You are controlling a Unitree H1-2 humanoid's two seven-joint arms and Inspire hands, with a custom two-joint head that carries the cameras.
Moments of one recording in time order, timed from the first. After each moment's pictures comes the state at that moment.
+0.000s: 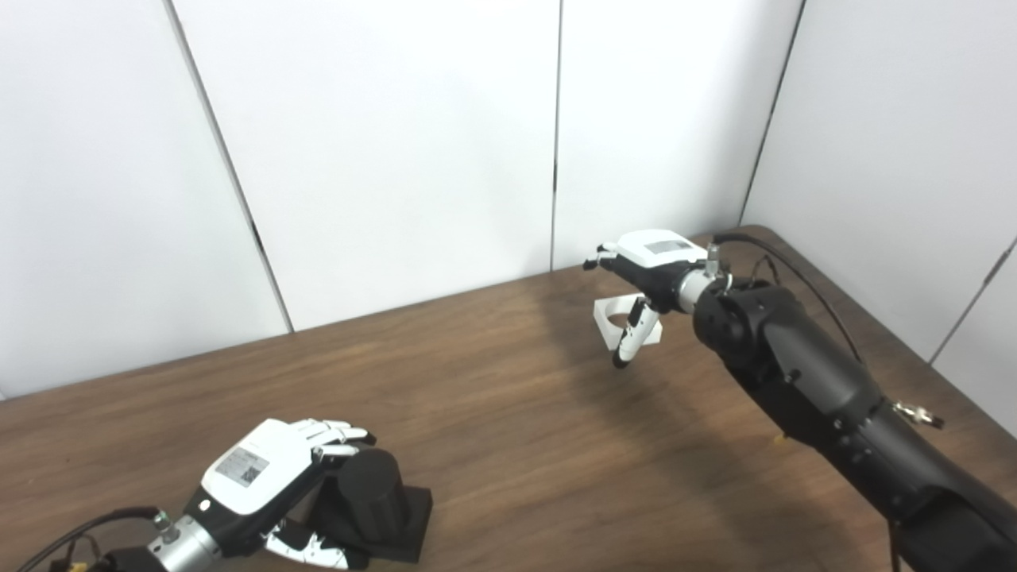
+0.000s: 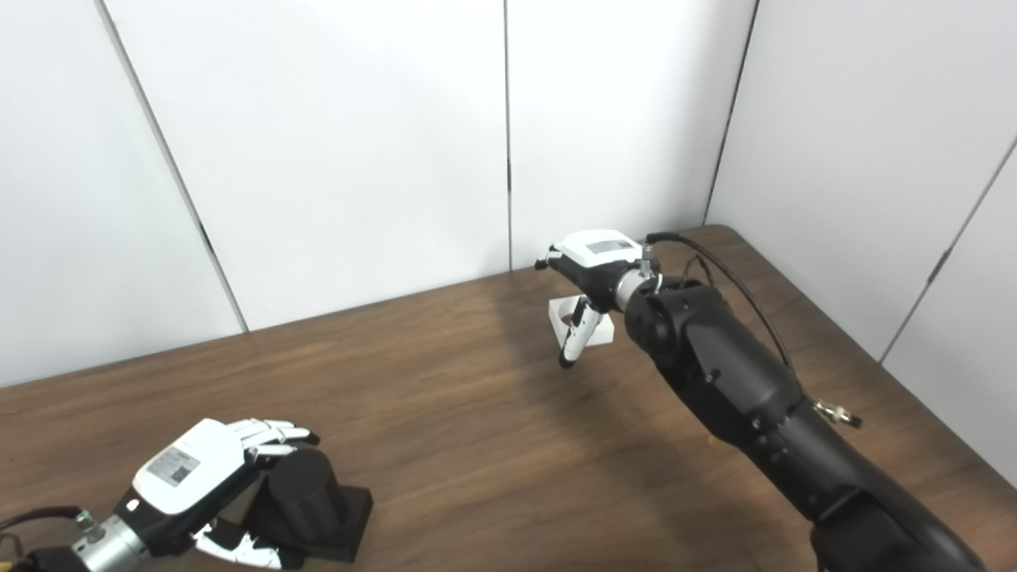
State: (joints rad) left arm -0.55 0.56 -0.78 0.39 0.75 -0.48 0.19; right arm -0.53 -0.63 0.26 0.00 -0.92 0.41 0.60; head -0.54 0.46
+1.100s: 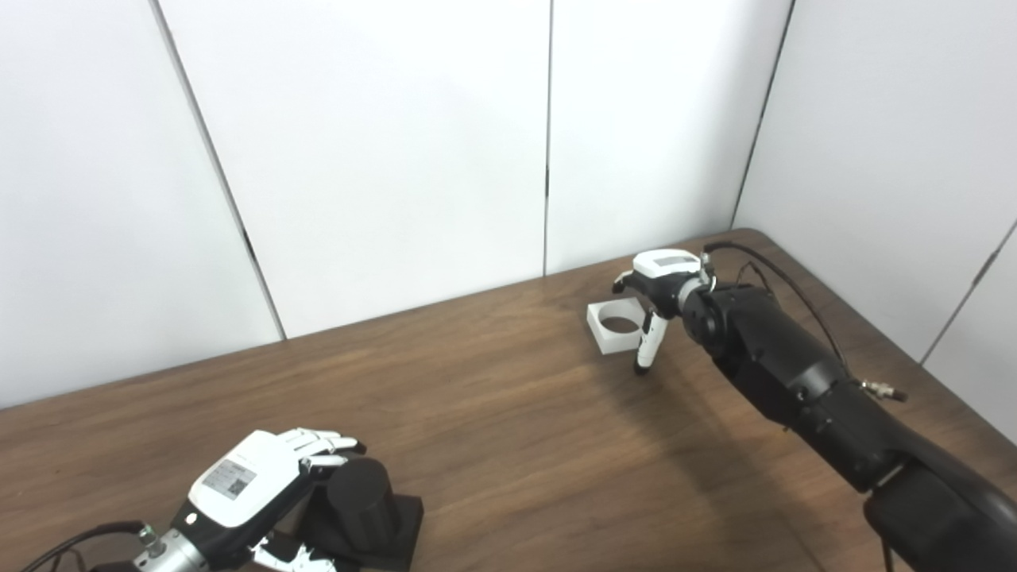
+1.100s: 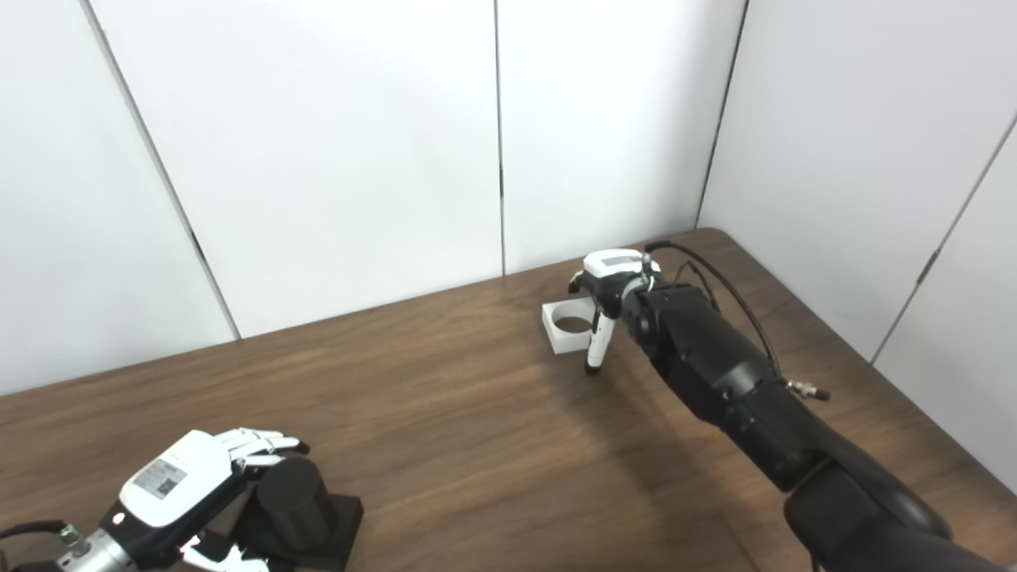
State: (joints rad) left arm -0.56 0.59 -0.82 0.40 0.72 -0.48 0.22; right arm -0.60 -0.63 0.32 0.32 -0.90 0.39 0.49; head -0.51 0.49
